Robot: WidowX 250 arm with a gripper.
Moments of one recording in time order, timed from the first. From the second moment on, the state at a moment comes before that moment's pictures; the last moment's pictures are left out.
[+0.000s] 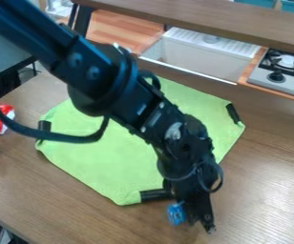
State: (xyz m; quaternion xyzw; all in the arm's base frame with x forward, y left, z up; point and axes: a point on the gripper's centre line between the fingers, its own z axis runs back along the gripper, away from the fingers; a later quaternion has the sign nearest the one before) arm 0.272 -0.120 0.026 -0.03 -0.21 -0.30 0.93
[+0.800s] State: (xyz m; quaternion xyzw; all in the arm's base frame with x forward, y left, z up) arm 0.275 -0.103 0.019 -0.06 -0.19 -0.27 0.94
